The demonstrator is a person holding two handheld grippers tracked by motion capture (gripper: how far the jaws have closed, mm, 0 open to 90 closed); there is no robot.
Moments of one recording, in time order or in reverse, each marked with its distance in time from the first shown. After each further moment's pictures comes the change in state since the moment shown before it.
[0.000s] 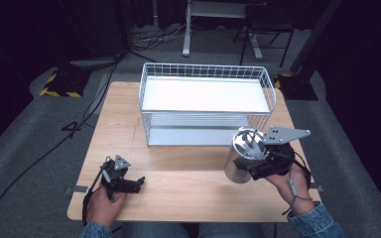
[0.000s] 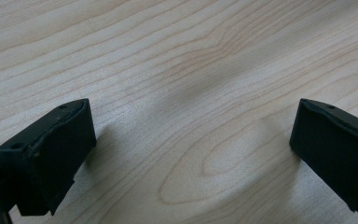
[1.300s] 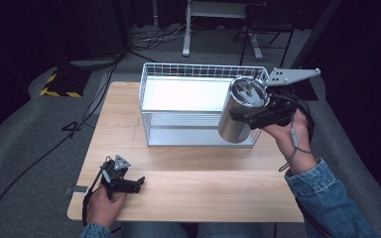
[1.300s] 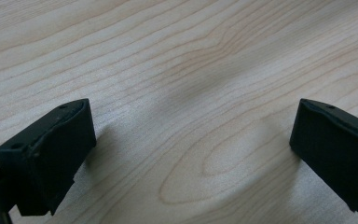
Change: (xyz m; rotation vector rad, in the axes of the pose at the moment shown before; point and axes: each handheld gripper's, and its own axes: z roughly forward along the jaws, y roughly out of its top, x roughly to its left) left arm 0.000 0.000 0.000 0.000 -0.001 0.000; right arm -0.035 0.120 -0.013 -0.077 -0.028 -0.008
